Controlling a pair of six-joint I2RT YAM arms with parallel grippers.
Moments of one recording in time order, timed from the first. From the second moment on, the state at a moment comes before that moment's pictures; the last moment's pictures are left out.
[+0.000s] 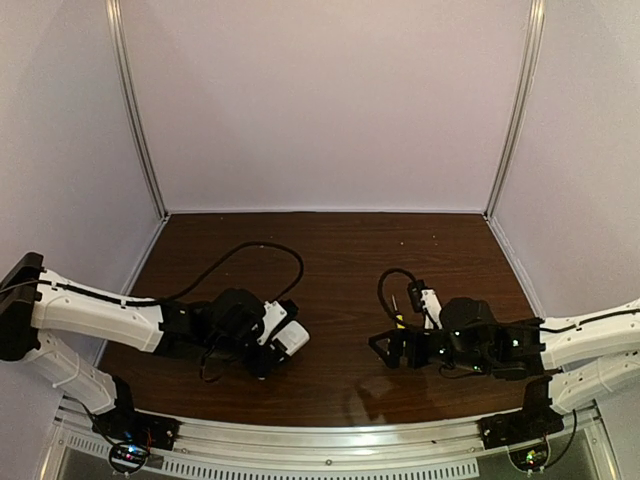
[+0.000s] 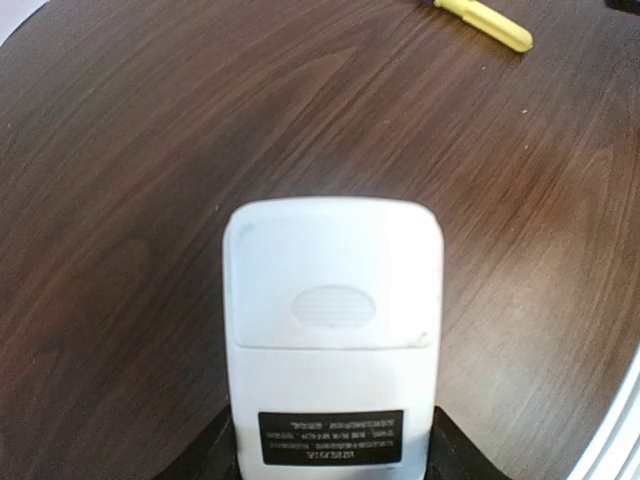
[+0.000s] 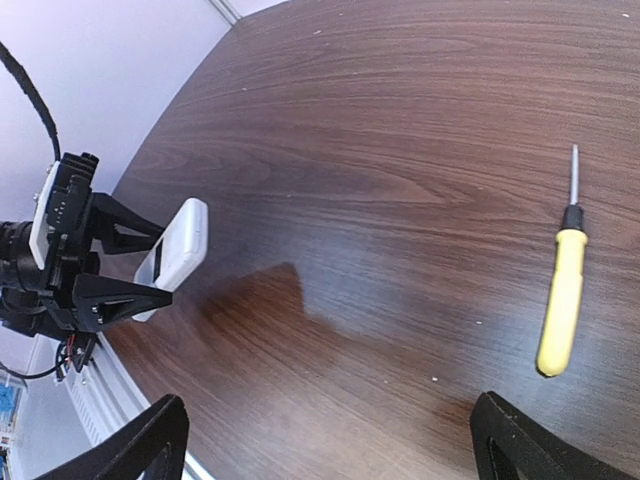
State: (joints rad) left arm -1.10 1.40 0.66 -0.14 -0.17 -0.21; right arm 1.14 1.06 0.45 0.05 0.25 0.78
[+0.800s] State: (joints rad) left arm -1.10 1.48 0.72 0.03 0.14 0.12; right arm 1.01 1.39 0.59 0.44 -0.25 0.84
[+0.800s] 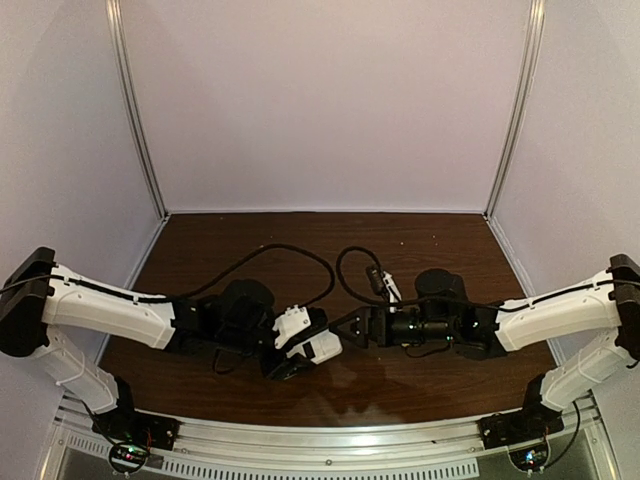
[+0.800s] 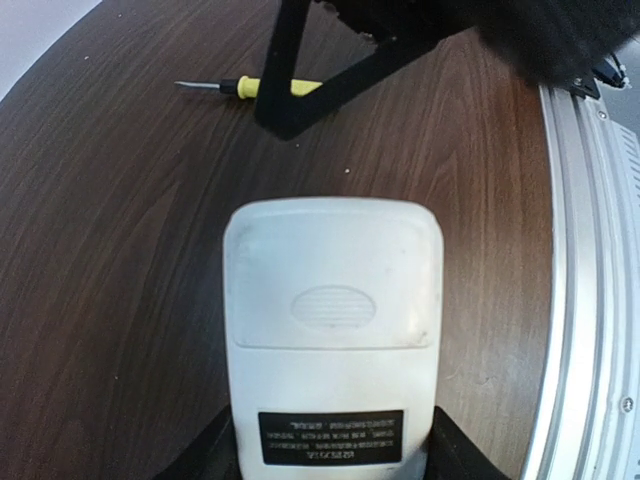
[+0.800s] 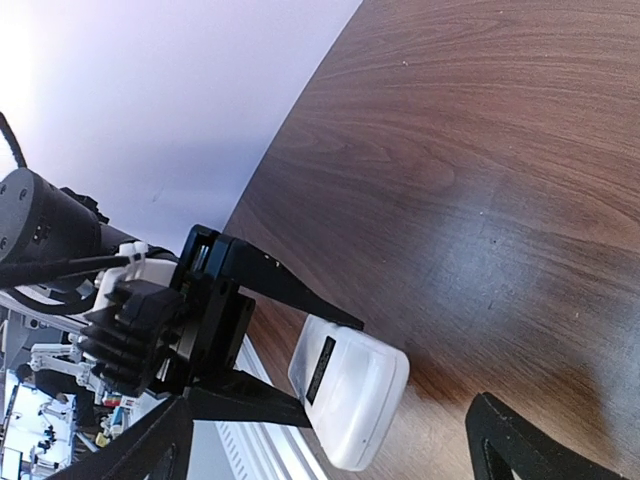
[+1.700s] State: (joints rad) left arm -1.10 1.48 0.73 0.05 0.22 0.21; right arm 0.99 1.63 0.60 0.63 -0.44 0.93
